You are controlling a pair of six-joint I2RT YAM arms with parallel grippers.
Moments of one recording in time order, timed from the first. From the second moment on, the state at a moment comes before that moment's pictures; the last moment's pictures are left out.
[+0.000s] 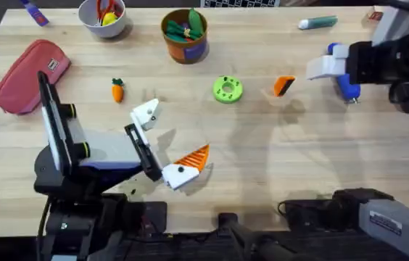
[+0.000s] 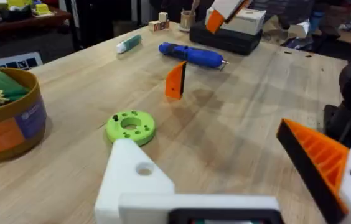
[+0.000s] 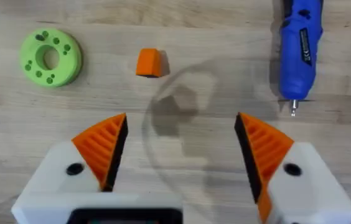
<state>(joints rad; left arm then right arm) -0.03 0.01 0.01 -0.11 1.03 0.01 0.00 1.15 1.11 -1.01 -0.03 0.01</state>
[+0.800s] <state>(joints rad) -0.03 0.01 0.01 -0.11 1.03 0.01 0.12 1.66 1.47 -1.24 -0.03 0.02</state>
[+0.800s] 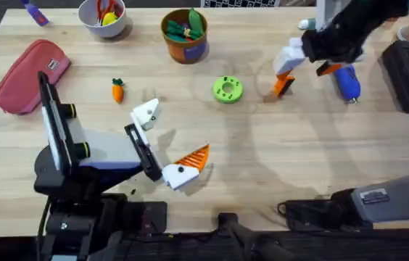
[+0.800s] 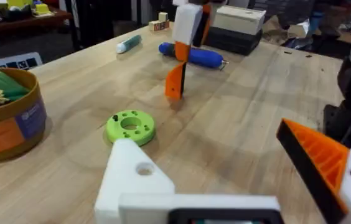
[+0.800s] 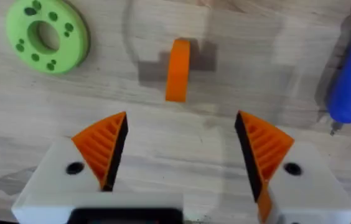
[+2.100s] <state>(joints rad) -0.03 0.01 0.01 -0.11 1.03 0.01 0.14 1.85 1.47 -1.15 -0.03 0.06</state>
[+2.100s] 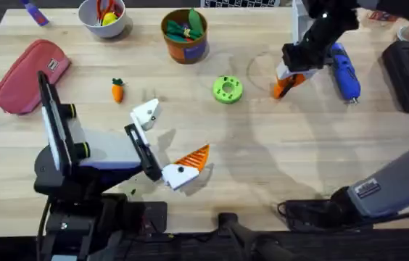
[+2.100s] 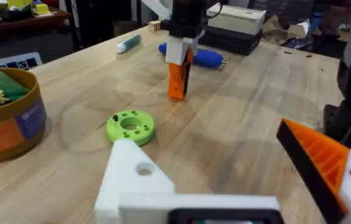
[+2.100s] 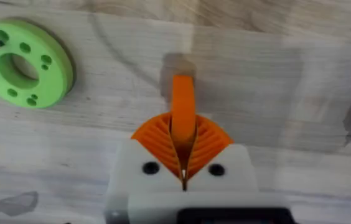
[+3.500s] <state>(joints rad) -0.03 0.01 0.01 -0.11 1.03 0.01 0.31 1.66 0.85 -0.10 -1.53 0.38</state>
